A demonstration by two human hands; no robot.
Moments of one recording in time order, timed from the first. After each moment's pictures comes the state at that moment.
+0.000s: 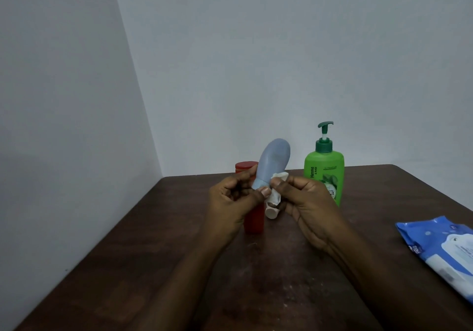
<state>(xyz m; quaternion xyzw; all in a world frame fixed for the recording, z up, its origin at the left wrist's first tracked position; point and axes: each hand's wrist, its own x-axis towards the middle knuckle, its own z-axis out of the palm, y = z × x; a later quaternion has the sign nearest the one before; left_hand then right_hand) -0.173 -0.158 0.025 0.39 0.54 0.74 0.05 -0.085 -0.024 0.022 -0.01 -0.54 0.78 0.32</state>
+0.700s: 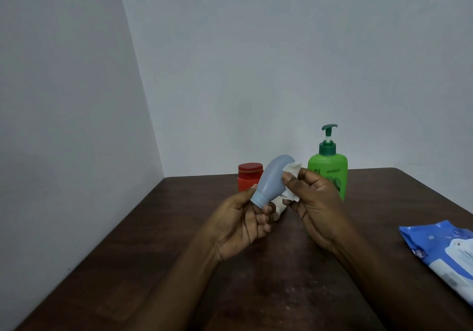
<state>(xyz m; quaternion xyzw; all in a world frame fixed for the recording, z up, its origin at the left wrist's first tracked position) -0.172 -0.163 0.033 0.21 0.42 0.73 0.49 -0.084 -0.019 0.027 -0.01 -0.52 0.77 0.36</state>
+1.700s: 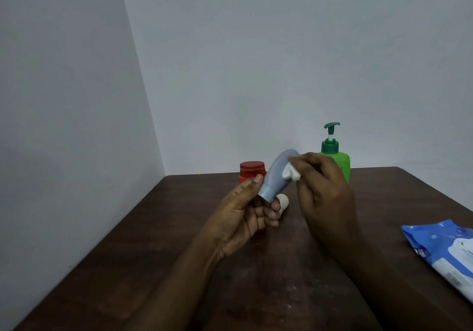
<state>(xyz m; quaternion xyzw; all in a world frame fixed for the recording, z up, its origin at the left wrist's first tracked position) -0.161 -0.166 0.038 0.31 0.47 0.74 0.36 -0.074 -0.011 0.024 -0.03 -0.77 0.11 0.62</state>
